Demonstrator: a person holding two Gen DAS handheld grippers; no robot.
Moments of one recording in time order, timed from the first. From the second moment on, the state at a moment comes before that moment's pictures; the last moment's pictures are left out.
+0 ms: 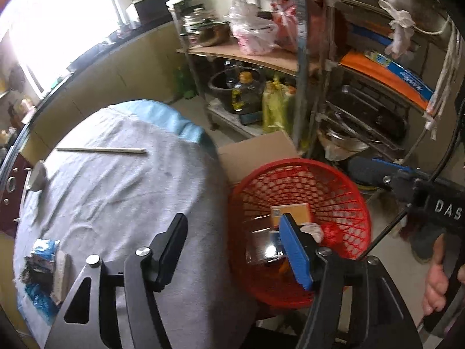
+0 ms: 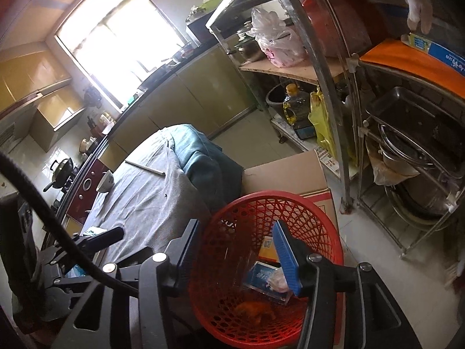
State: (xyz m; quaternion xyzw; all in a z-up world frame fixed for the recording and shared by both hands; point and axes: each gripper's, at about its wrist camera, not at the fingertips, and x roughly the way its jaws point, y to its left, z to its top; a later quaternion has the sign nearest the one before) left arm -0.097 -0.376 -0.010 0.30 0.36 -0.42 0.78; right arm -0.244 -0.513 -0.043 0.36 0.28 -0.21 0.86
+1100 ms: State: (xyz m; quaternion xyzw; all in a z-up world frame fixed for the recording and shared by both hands) left arm 0.019 -0.089 0.039 0.15 0.36 -0.13 0.91; right arm -0.099 -0.323 0.014 0.21 0.33 -0.05 0.92
